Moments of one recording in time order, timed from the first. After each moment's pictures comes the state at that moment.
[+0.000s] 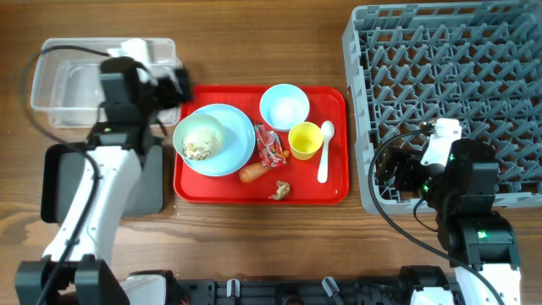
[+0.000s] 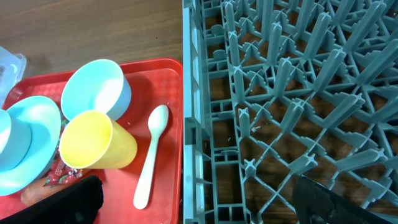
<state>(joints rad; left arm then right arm) -0.04 1.43 0.98 -0.25 0.16 -0.26 0.00 0.77 0.72 -0.67 -0.17 0.17</state>
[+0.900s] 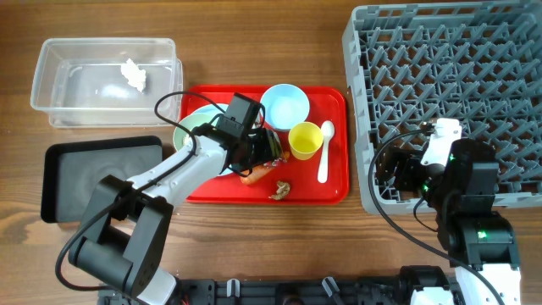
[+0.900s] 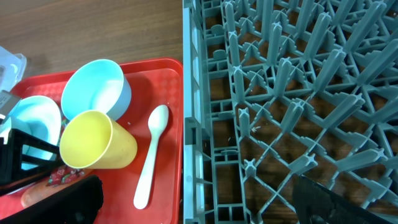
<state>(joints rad) -0.49 1.73 0.97 -0.40 0.30 -0.77 0.00 0.77 0.72 -0.67 -0.17 0.17</state>
